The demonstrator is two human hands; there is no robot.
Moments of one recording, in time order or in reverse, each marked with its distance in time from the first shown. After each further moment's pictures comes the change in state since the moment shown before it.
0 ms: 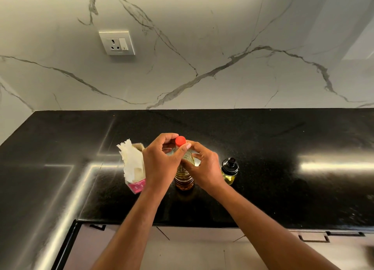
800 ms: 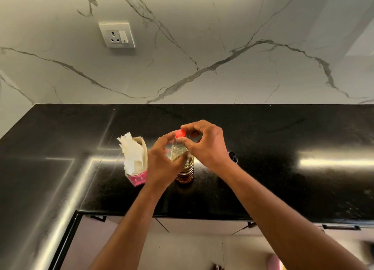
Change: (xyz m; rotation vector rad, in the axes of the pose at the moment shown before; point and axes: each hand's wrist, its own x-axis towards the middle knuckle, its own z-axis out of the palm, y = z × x) left_hand -0.017 -0.031 0.003 -0.009 -0.184 0.016; right_hand 0.026 -0.036 -0.026 -0.119 0.044 -0.118
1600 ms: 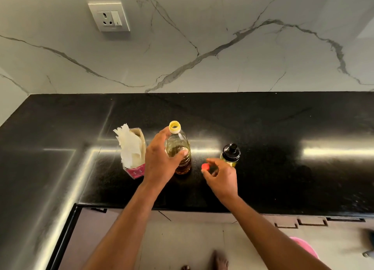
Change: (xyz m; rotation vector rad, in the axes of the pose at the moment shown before) left_hand 0.003 -0.024 0.011 0.182 0.006 -0.033; right_hand -0.102 0.137 0.047 -0.103 0.076 0.375
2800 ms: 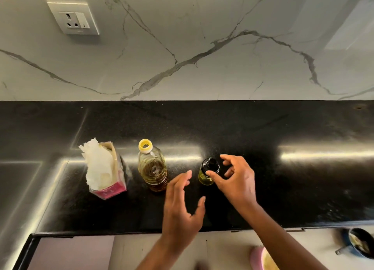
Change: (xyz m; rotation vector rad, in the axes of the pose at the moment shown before) left_hand -0.087 0.034 0.095 -0.221 0.039 0.249; right_hand 0.038 0.004 -0.100 -0.131 0.155 -0.045
